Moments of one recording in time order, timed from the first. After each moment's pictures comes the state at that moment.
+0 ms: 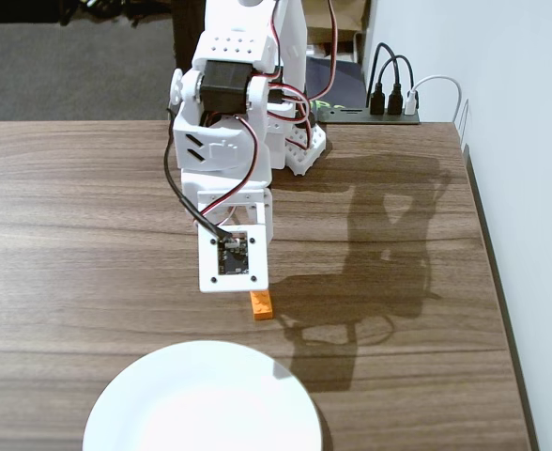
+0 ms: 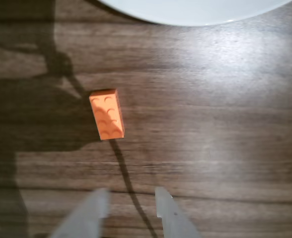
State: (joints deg) arm 9.9 98.5 104.2 82.6 -103.4
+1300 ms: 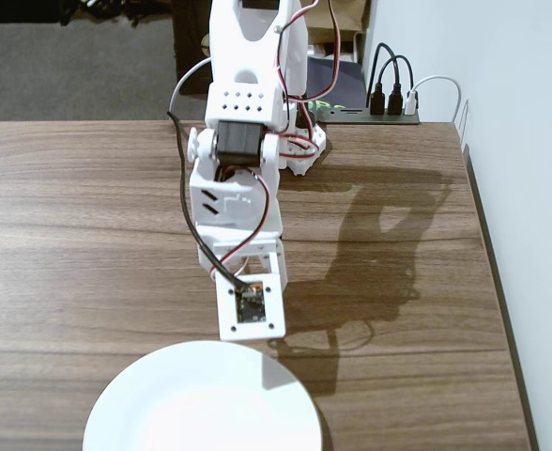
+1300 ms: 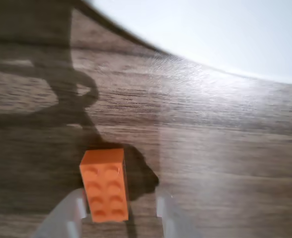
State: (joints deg) arm 6.9 90.0 115.0 60.6 -103.4
